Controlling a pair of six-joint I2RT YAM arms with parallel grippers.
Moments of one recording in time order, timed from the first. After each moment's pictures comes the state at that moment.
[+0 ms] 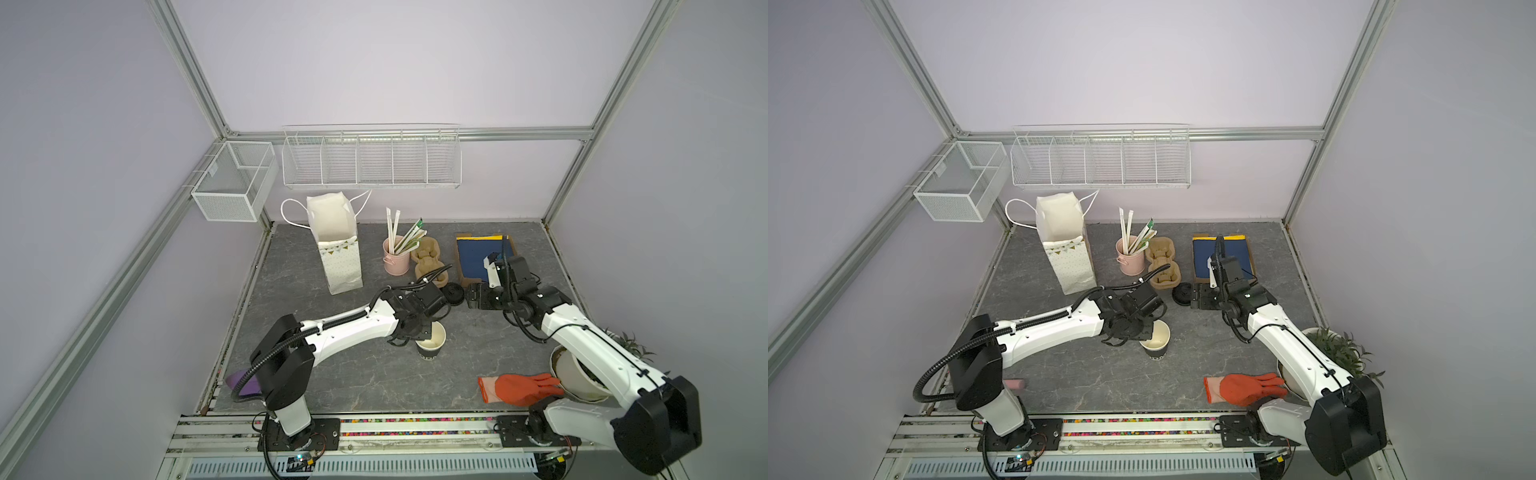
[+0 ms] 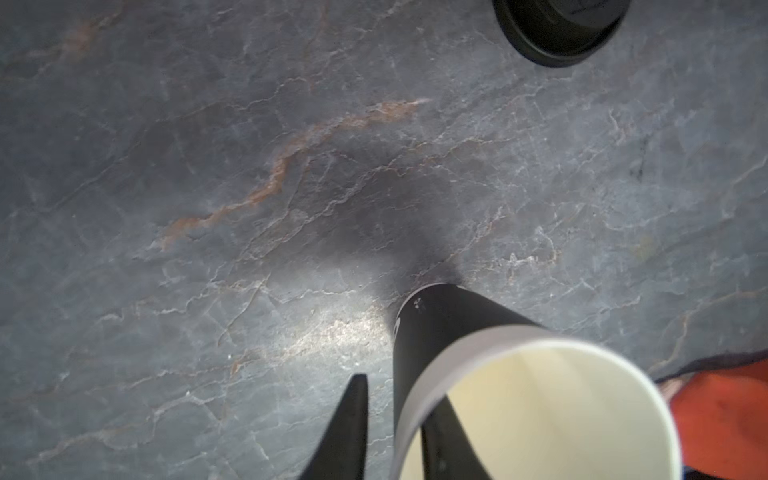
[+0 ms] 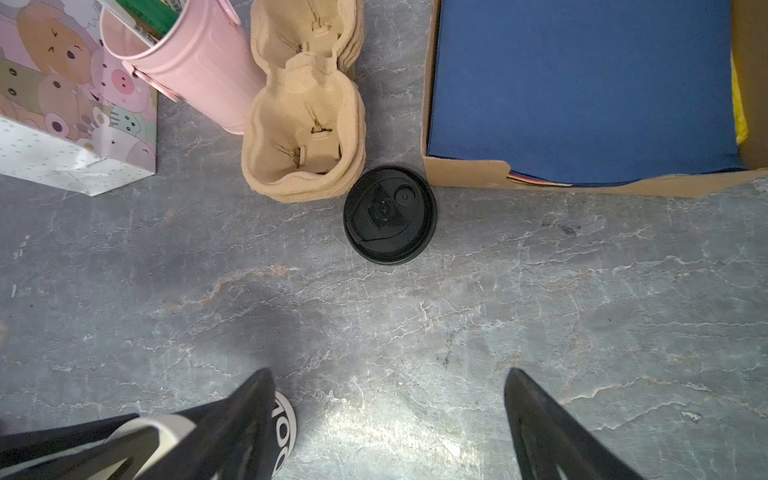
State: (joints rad) left arm -1.05 1.71 1.32 -0.84 -0.16 -0.85; right arm 0.40 1.23 0.95 -0.61 -0.01 0.36
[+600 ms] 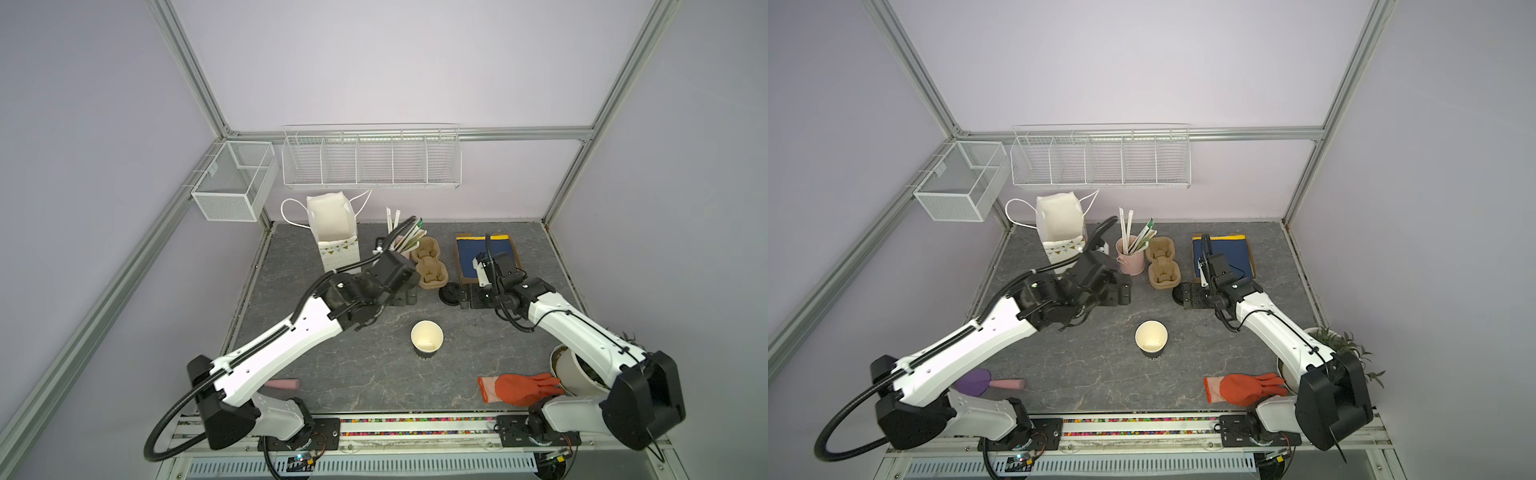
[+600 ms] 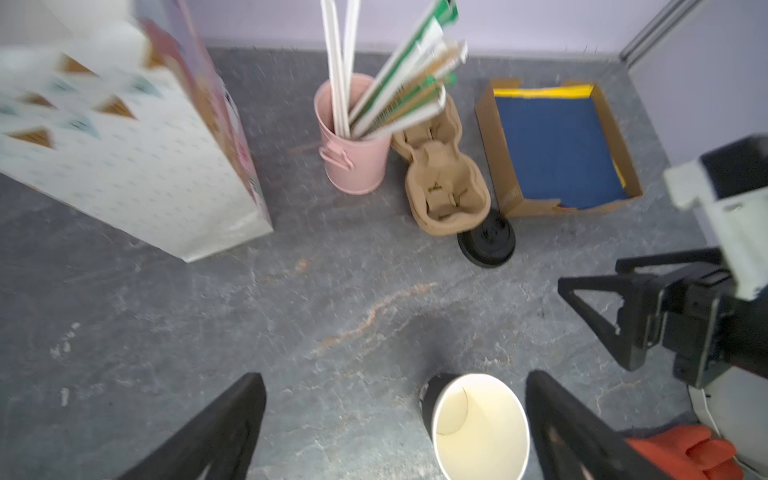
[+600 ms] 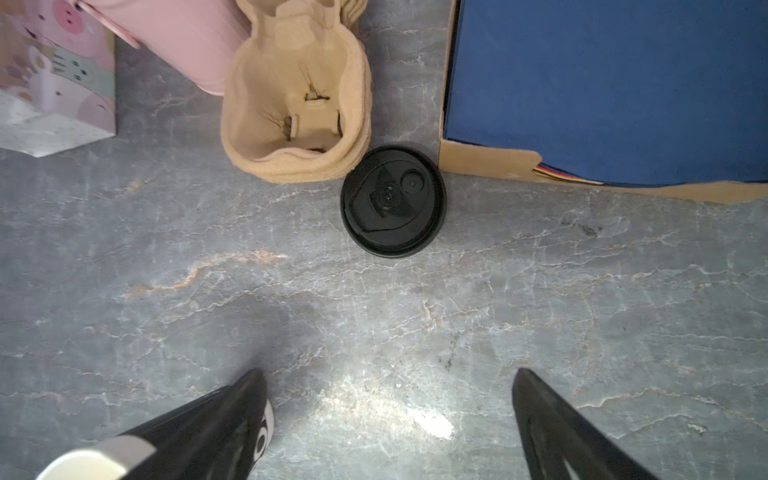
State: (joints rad) left arm -0.92 1.32 1.46 -0.92 -0.44 -0.64; right arm 0.45 1.38 1.04 -0.65 0.03 0.32
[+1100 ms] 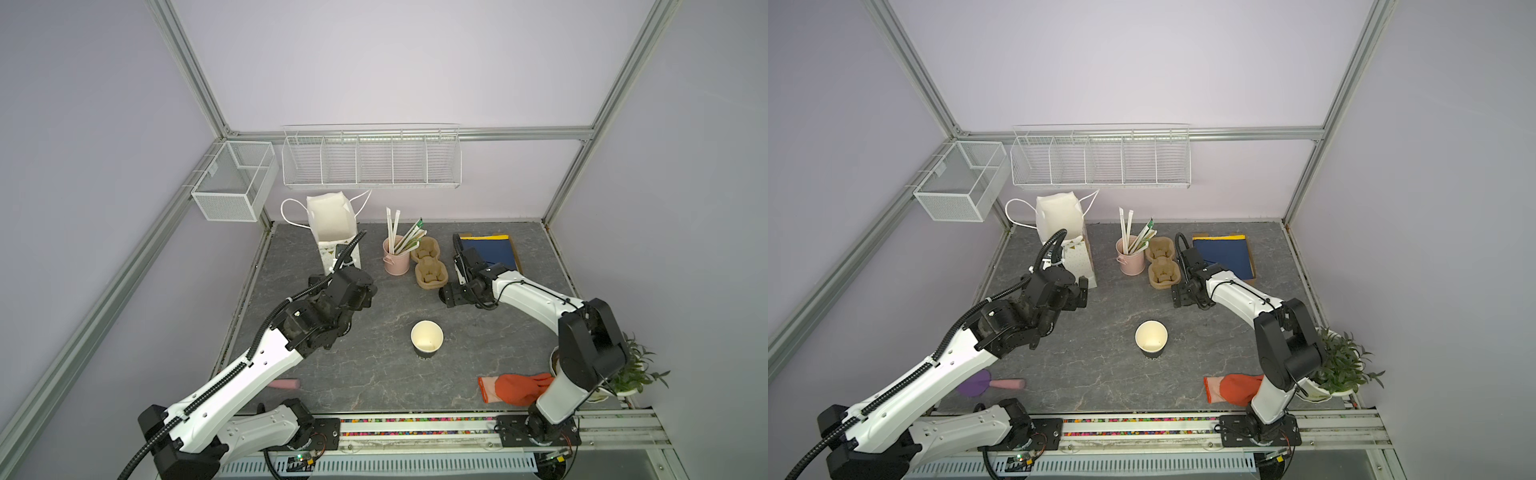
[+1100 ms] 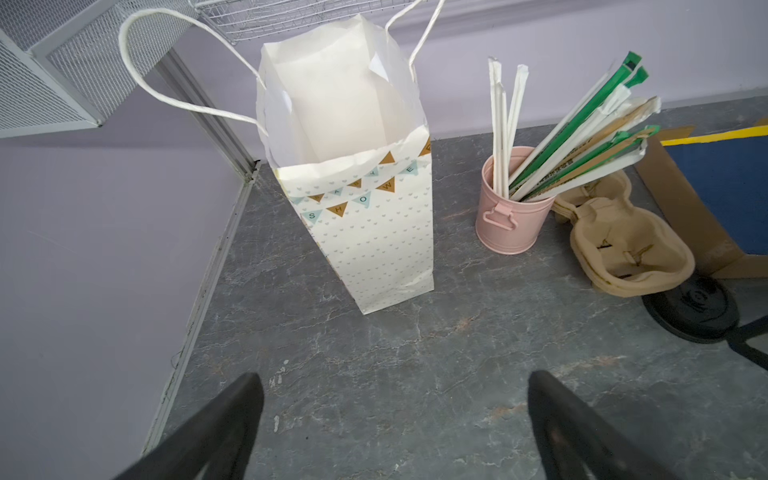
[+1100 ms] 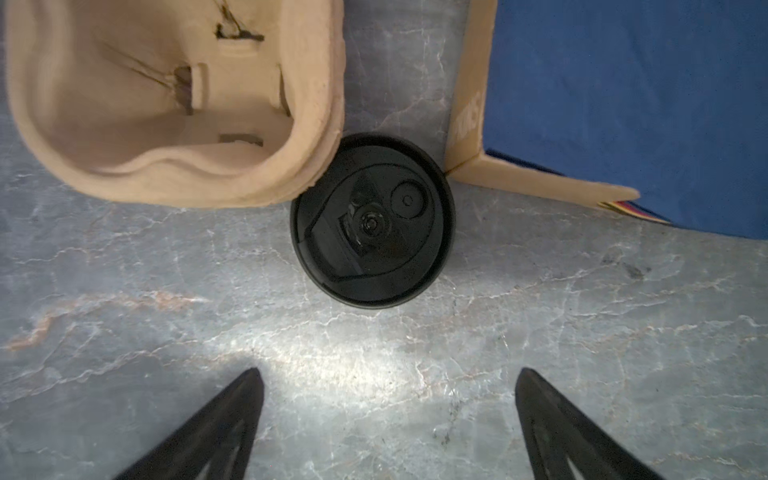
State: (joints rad) left arm -0.84 1.07 1.14 -0.76 -0.74 -0.34; right arm 0.49 1.73 1.20 -0.67 0.13 0.30
